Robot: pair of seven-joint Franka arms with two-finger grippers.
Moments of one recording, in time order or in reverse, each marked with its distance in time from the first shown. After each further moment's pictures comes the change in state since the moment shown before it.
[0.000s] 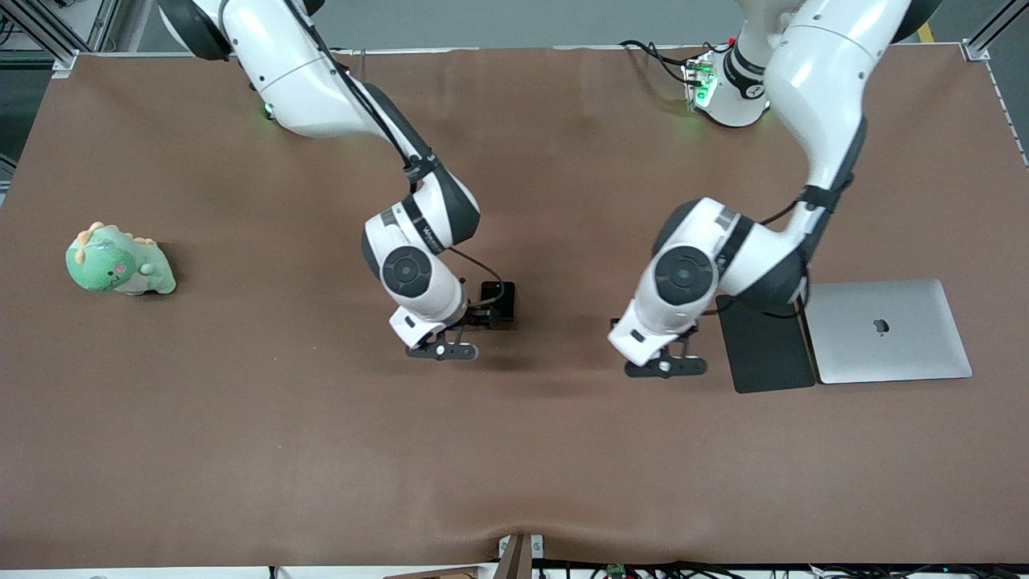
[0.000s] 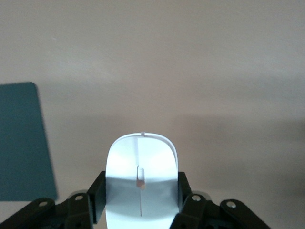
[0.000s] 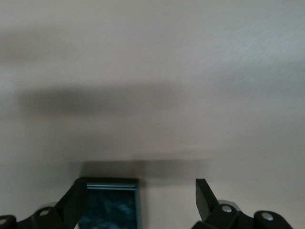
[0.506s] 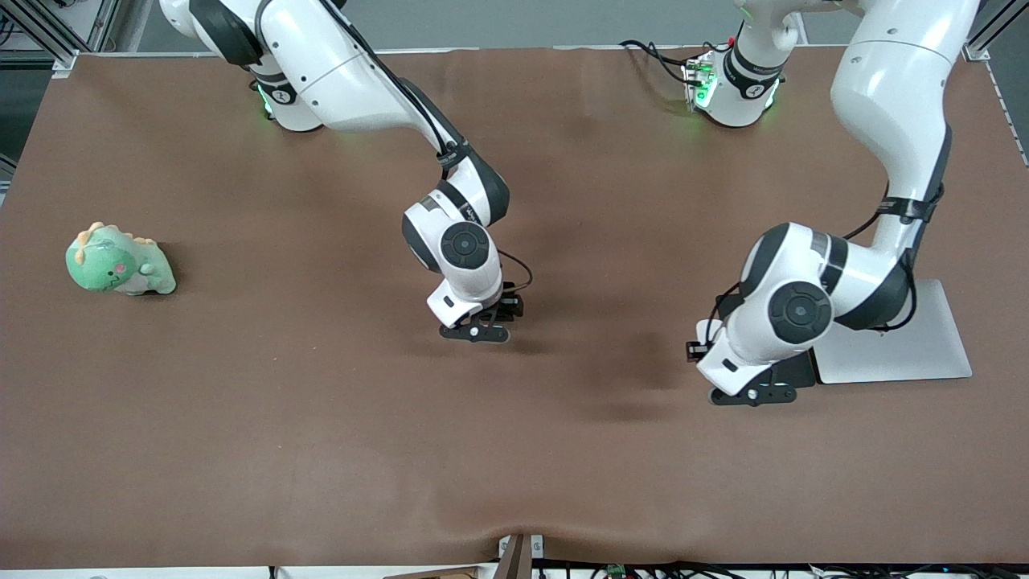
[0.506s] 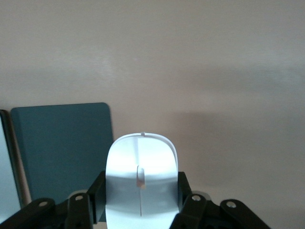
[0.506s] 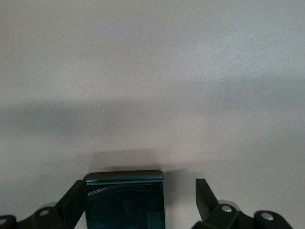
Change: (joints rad) left arm 0.199 -0.003 -0.027 -0.031 0.000 0.012 0.147; right arm 0.080 0.057 -0.002 0.038 -0.152 0.011 0.191
